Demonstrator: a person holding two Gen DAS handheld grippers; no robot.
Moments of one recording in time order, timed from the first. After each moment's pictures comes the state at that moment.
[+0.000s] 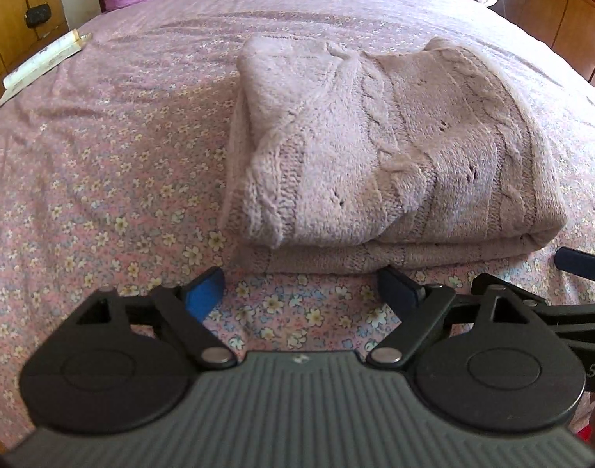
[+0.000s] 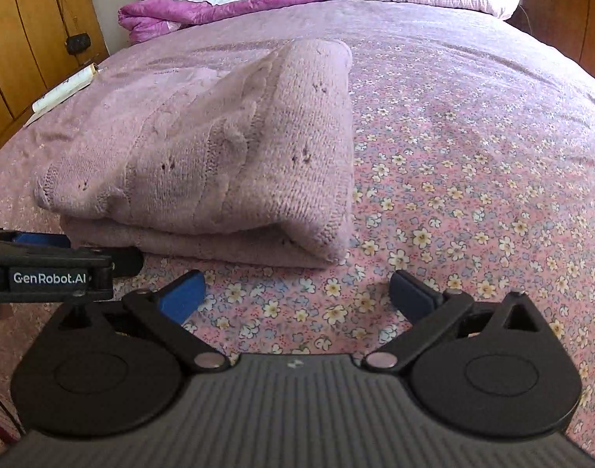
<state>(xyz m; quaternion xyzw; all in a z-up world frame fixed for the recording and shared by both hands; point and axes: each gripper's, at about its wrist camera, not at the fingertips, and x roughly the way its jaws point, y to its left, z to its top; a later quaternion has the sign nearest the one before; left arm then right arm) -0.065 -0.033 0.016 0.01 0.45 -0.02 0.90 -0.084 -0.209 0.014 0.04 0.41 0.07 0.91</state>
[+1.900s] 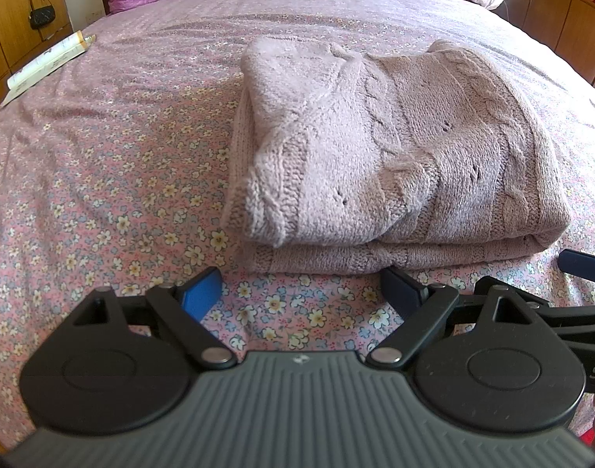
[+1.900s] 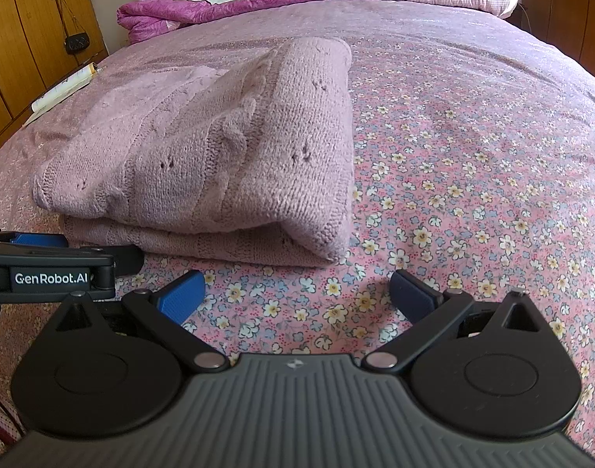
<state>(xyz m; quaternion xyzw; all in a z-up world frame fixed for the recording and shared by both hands) -0.070 -0.035 0.015 0.01 0.44 -0.01 0.90 -0.084 -0.212 0.011 0.04 0.41 0.08 0.91</state>
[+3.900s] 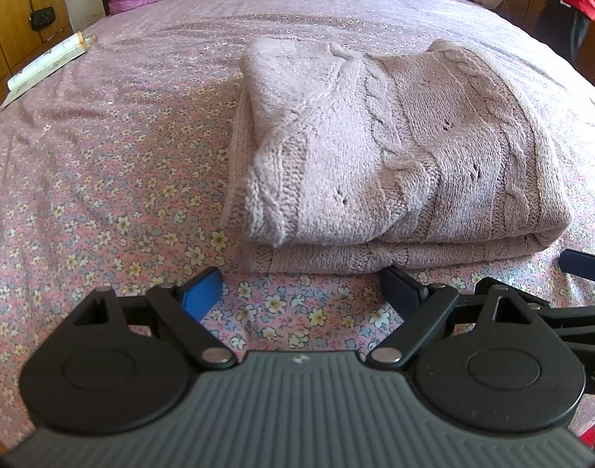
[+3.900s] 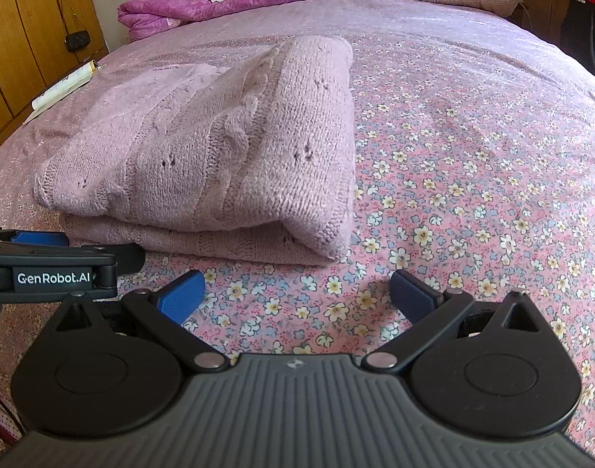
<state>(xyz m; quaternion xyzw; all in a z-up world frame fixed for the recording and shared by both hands) -0.069 -0.037 0.015 0.01 0.44 -0.01 0.90 -0.083 -0.212 0.010 0.04 0.41 0.08 0.91</state>
